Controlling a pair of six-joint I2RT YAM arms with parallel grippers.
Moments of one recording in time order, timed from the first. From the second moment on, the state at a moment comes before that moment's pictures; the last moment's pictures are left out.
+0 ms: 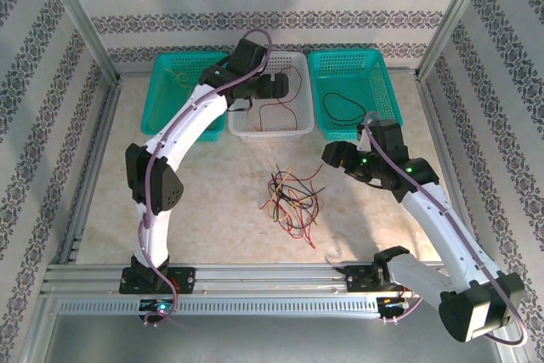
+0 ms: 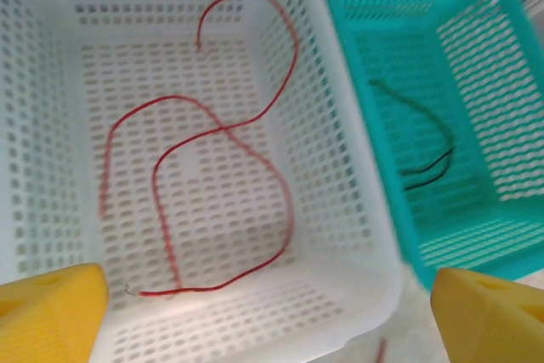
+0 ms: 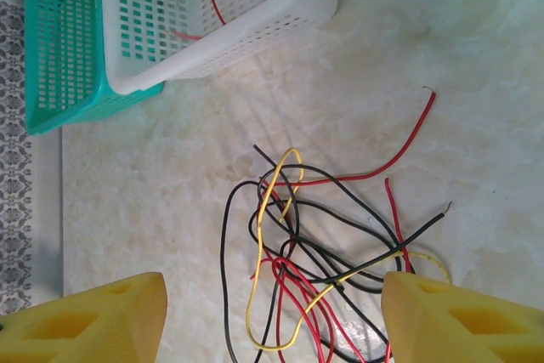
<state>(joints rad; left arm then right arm) -0.50 2.03 2.10 -0.85 -0.04 -0.44 0.29 0.99 0.92 -0.72 -0.35 0.71</state>
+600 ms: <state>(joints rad) -0.49 1.17 1.17 -0.53 0.15 -0.62 0.65 1.26 0.94 -0.71 -0.20 0.67</state>
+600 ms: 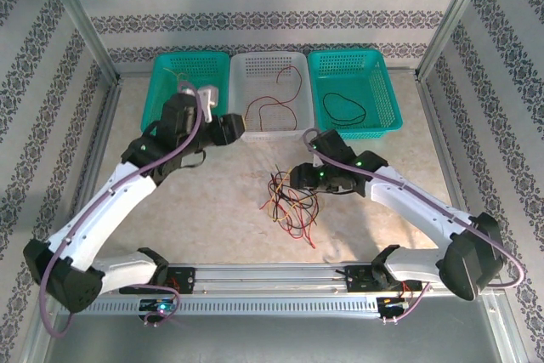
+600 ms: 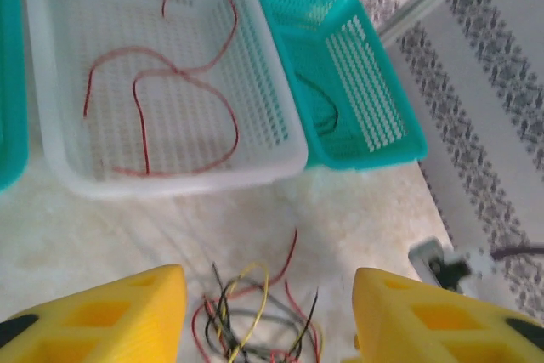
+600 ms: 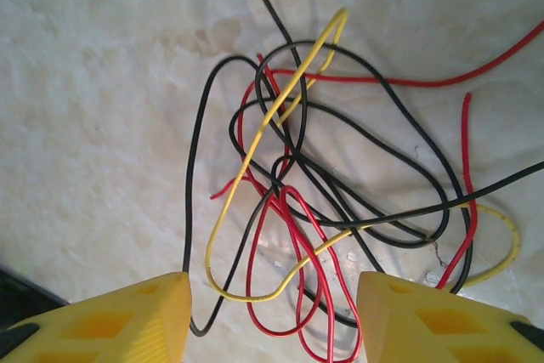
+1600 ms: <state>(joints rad) -0.63 1.22 1.15 -0.27 0.36 -0.75 0.74 1.03 1.31 -0.86 -0.06 0.53</state>
